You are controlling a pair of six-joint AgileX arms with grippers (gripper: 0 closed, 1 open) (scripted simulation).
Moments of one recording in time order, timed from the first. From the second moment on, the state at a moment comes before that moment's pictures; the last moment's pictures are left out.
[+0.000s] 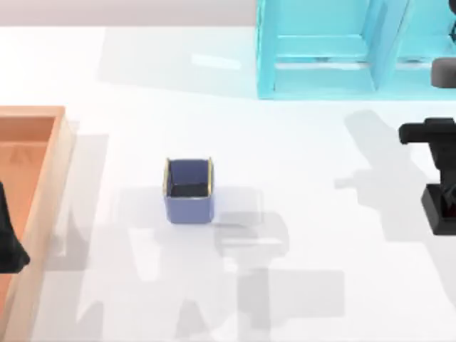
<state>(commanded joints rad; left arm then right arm) 0.00 0.00 0.00 0.00 0.00 0.00 0.32 1.61 1.47 -1.43 0.00 0.34</state>
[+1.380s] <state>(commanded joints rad) 0.00 0.00 0.00 0.00 0.00 0.00 0.71 2.29 2.13 -1.33 0.07 0.73</state>
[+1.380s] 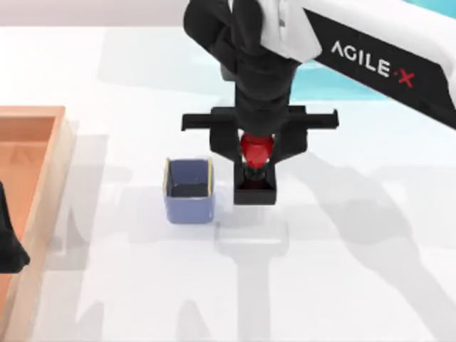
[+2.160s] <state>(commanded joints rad) 0.00 0.00 0.00 0.00 0.00 0.00 0.71 2.29 2.07 -1.27 0.07 0.72</state>
